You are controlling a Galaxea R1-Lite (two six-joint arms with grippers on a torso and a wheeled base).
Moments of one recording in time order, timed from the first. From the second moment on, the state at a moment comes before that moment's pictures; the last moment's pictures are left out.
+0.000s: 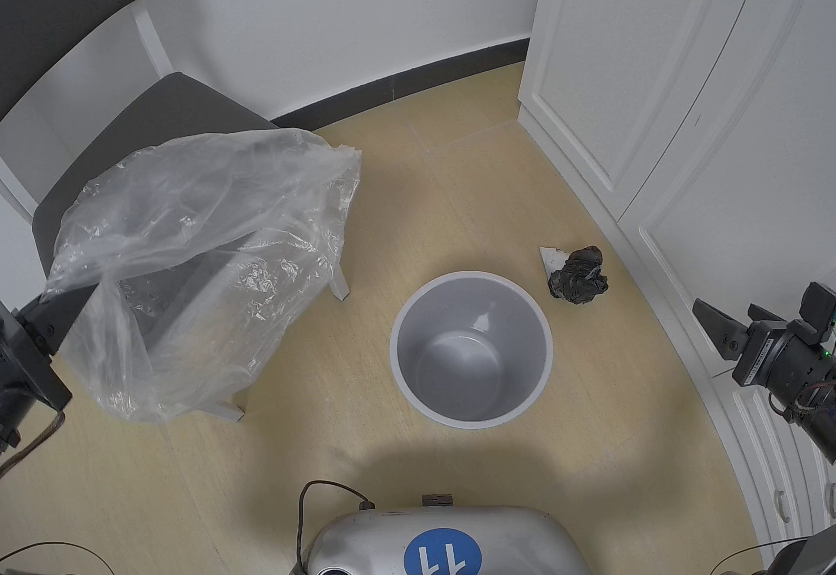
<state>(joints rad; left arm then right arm) -0.39 0.87 -0.36 -0.60 0.01 -0.16 0.50 1.15 -0.32 -0.71 -0.40 0.28</state>
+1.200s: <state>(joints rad) -0.69 1.25 -1.00 -0.40 0.08 0.05 0.70 1.43 -0.32 -0.79 -0.27 0.62</state>
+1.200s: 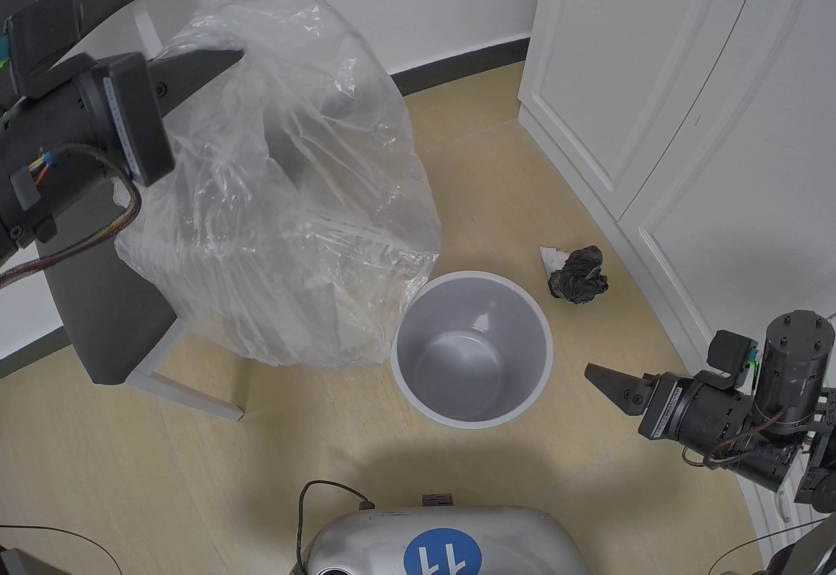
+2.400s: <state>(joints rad) -0.88 1.16 -0.95 -0.40 0.17 0.05 0.71 2.05 -0.45 -1.55 -0.21 0.62</state>
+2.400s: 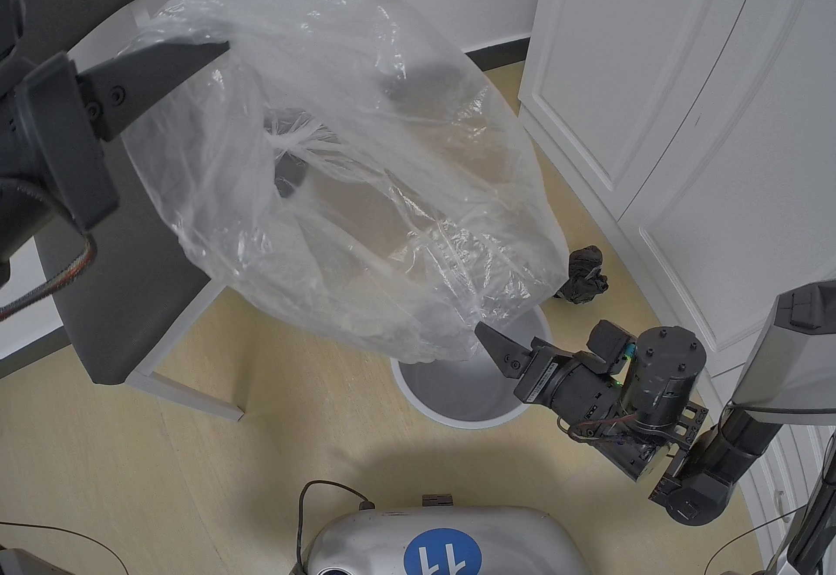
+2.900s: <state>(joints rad) -0.90 1.13 -0.92 -0.40 0.17 0.05 0.71 2.06 -0.46 -1.55 -0.21 0.62</state>
